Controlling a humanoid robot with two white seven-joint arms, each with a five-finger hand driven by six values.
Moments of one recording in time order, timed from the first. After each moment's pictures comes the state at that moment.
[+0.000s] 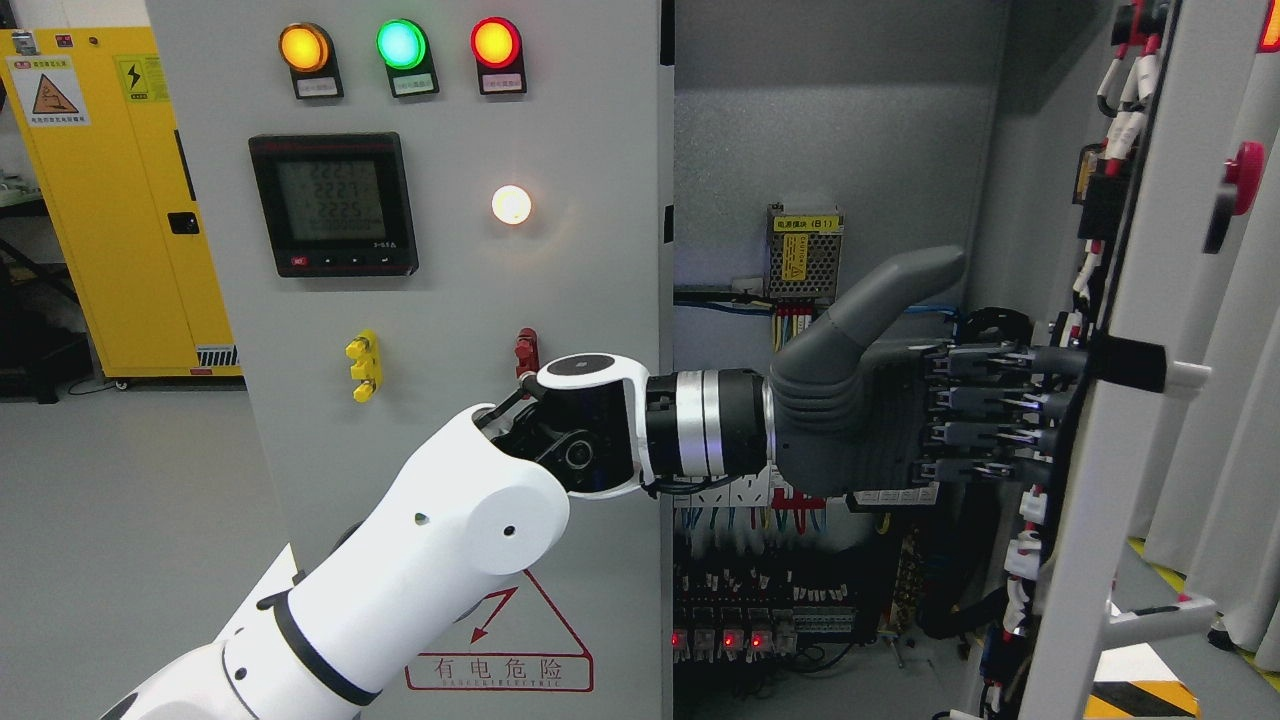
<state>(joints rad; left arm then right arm) -1.40 0.09 -0.86 -1.24 1.34 0.48 -0.62 0.06 -0.04 -0.05 -0.10 0.09 -0.02 -0.13</state>
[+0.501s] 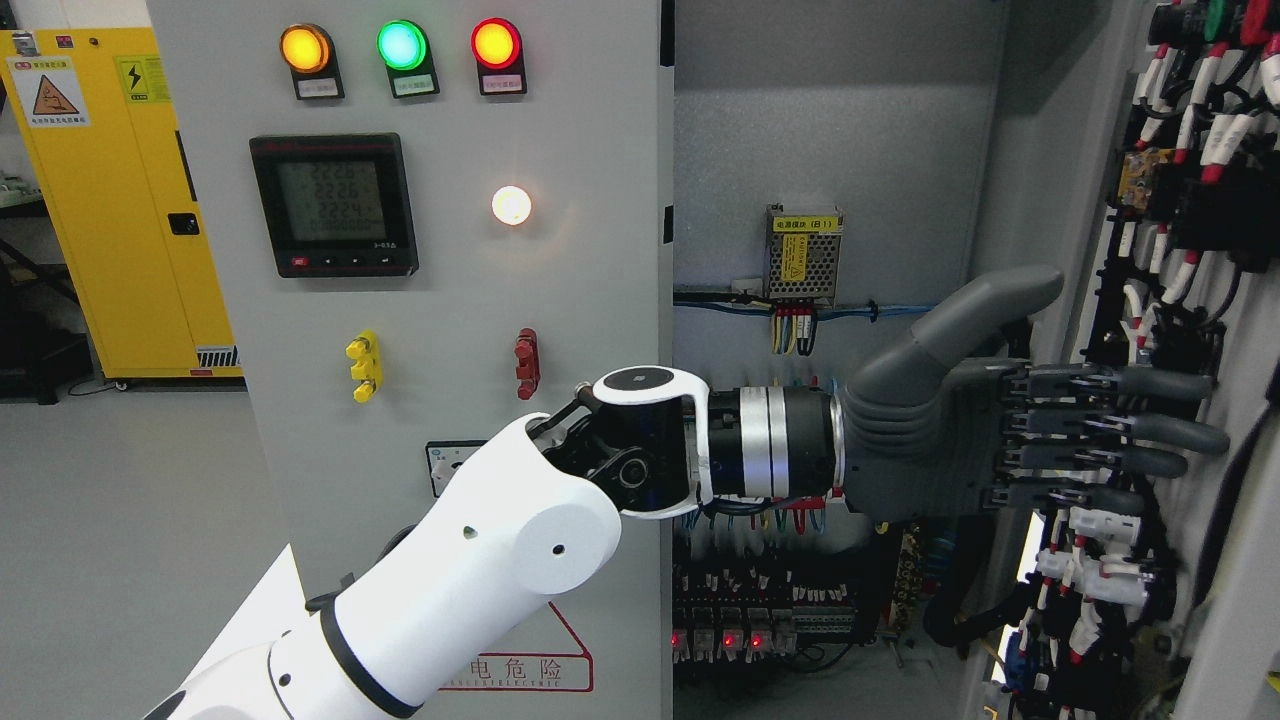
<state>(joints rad) -1.40 0.03 -0.88 -1.28 1.34 0.48 -0.55 0.06 -0.04 -0.05 -0.10 0.09 -0.02 -0.13</state>
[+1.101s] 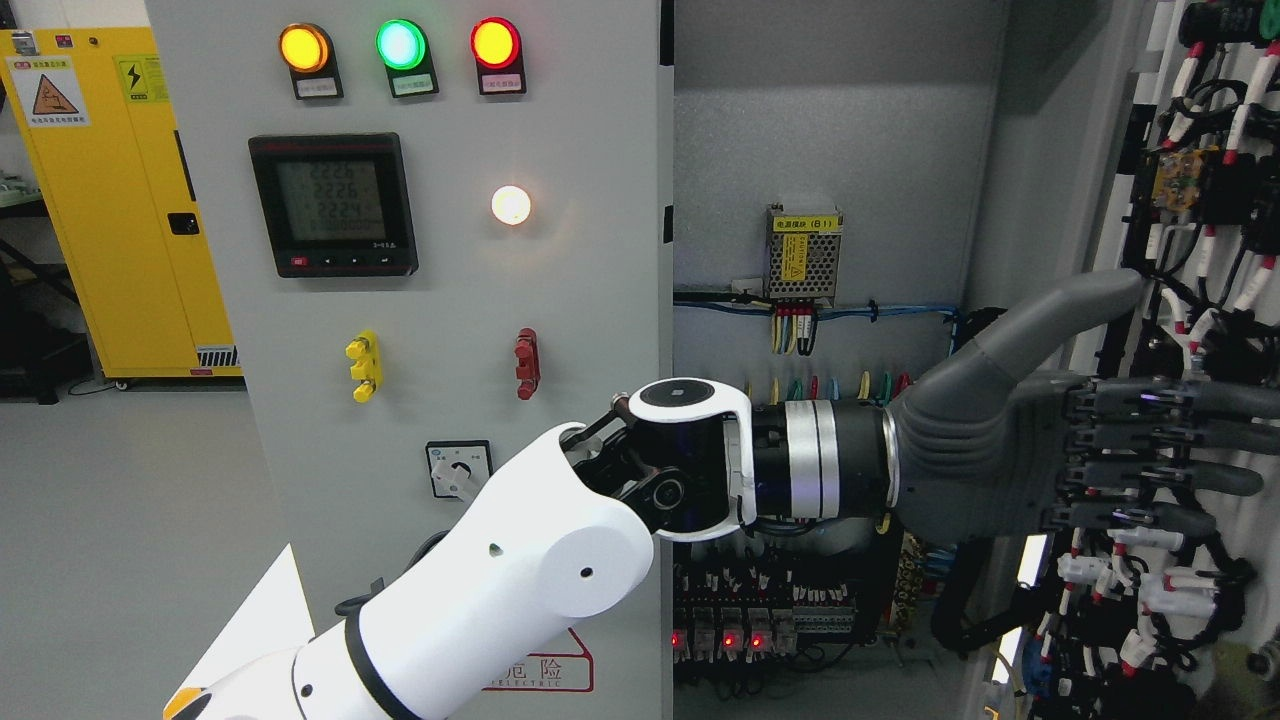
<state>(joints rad) -1.39 0.00 -0.89 -1.33 1.34 0.46 -0.48 0.06 -0.04 -0.05 -0.10 0.09 -0.02 -0.13</state>
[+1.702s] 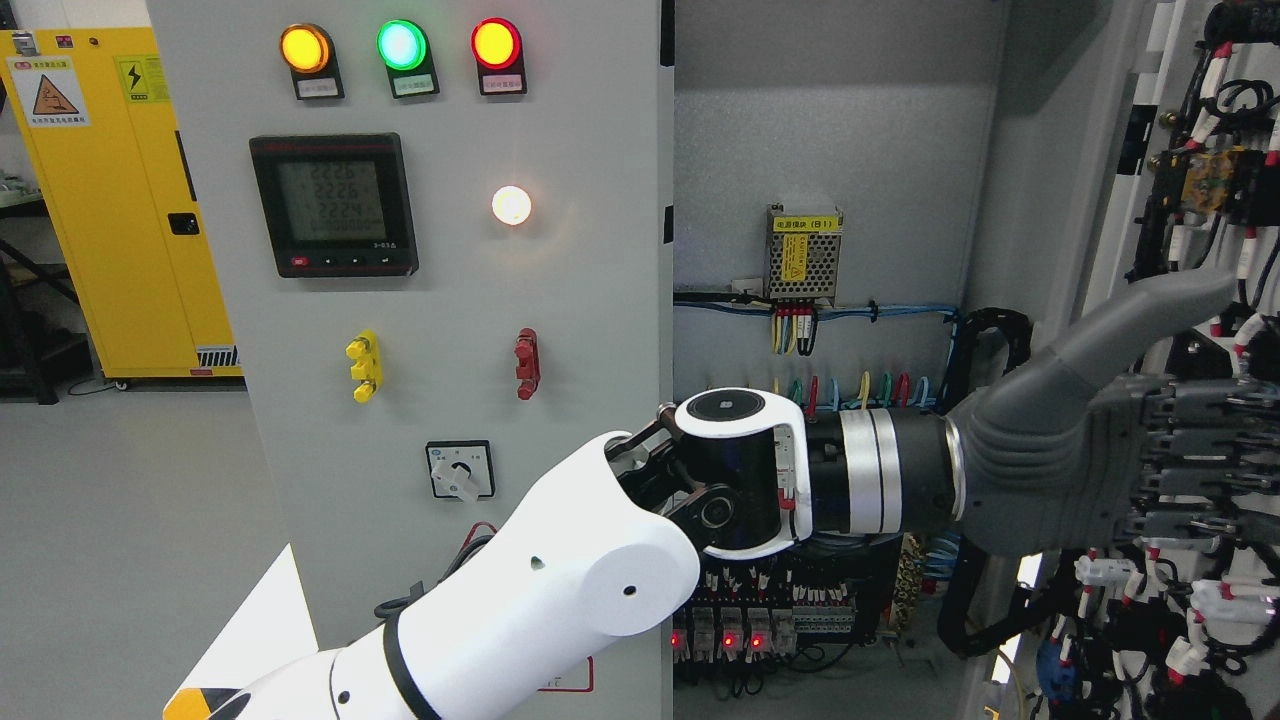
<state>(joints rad) -1.41 -0.05 -0.90 -1.33 1.34 0.42 -0.45 0.06 -0.04 -0.05 -0.10 0.09 -0.02 -0.13</state>
